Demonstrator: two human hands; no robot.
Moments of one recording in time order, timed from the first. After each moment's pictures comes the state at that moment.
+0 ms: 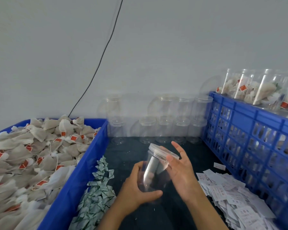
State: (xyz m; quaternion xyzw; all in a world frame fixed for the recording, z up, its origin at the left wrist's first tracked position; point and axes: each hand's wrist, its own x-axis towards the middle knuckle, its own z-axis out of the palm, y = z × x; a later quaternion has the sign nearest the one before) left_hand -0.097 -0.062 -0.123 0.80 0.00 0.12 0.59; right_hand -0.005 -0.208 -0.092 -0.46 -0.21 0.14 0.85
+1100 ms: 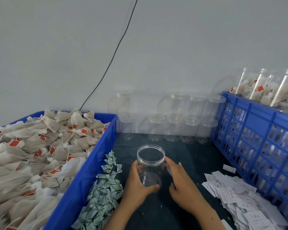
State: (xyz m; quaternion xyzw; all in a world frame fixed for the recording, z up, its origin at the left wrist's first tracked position) left_hand -0.080 -0.055 -0.156 0.79 0.12 0.24 0.55; right_hand -0.007 -0.215 -0.130 -0.87 -0.41 -0.04 0.27
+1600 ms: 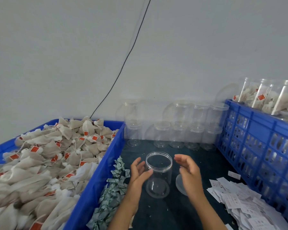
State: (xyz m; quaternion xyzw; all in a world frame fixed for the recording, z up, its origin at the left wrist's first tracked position) left_hand -0.098 -0.051 -0.120 0.64 0.13 0.23 0.72; right_hand -0.017 -0.195 -0.091 -0.71 -0.20 -0.04 0.67
